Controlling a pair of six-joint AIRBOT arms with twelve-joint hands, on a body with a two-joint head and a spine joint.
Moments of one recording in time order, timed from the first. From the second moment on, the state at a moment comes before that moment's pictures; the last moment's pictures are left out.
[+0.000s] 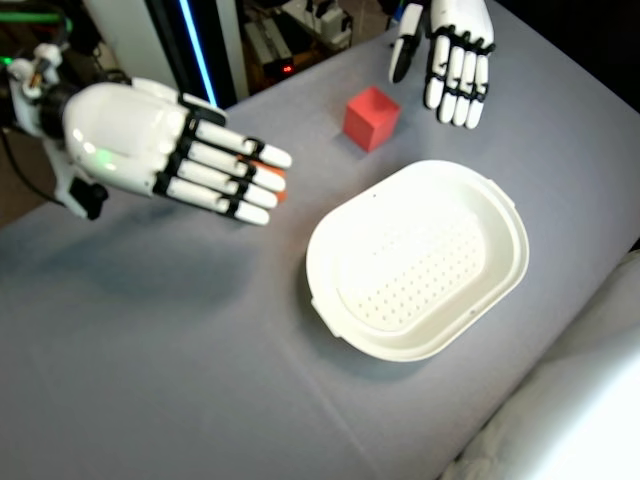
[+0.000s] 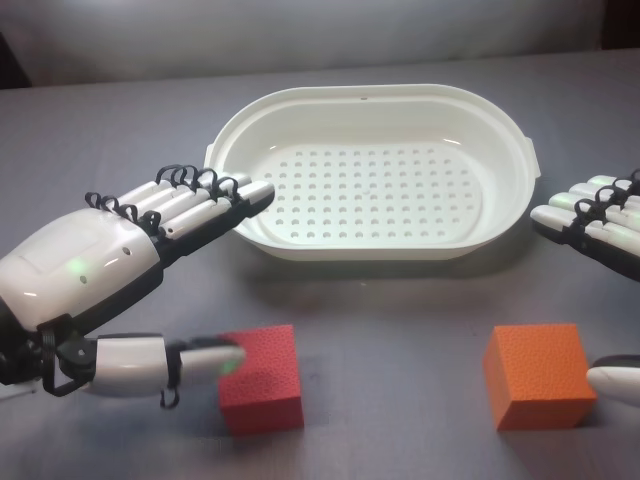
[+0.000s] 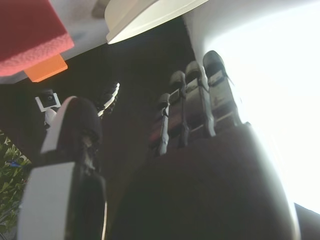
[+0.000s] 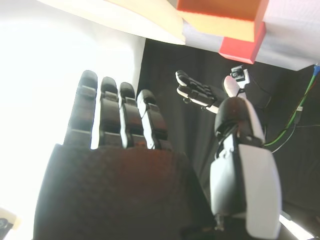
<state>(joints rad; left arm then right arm) 0.92 -0.95 1.04 0.04 -1.06 0.63 -1.08 -0.79 0.84 0.09 1.07 -0.88</state>
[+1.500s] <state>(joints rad) 0.90 -1.03 1.07 0.13 -0.96 0.55 -0.94 -0.91 0.94 -0.04 0.86 -0.81</state>
